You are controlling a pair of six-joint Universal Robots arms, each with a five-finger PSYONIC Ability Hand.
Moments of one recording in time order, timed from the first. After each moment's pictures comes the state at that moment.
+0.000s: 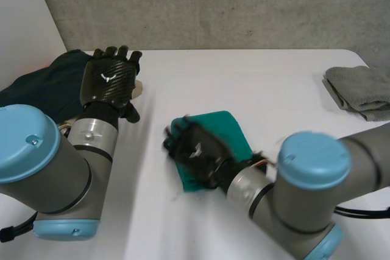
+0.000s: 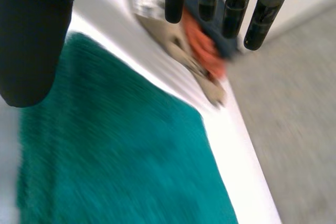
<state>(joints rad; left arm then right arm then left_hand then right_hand) 4.14 -1.81 -1.74 3.66 -1.81 3.46 2.27 -1.07 1.64 -0.36 1.18 2.30 0.20 0.21 0.21 0.20 0.05 0.21 0.25 0.25 0.26 0.11</state>
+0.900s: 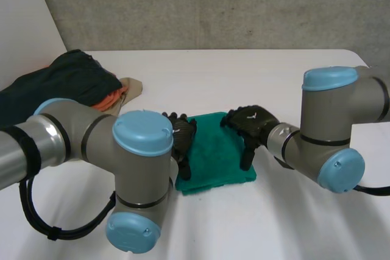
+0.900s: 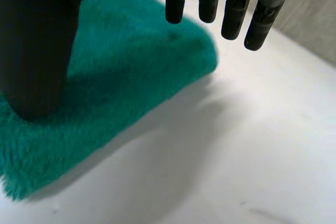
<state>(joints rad) 3.92 -2.24 -1.30 3.20 -1.87 3.36 2.03 -0.87 1.19 0.17 1.31 2.76 0.20 0.21 0.21 0.20 0.05 0.20 0.22 0.21 0.23 0.07</state>
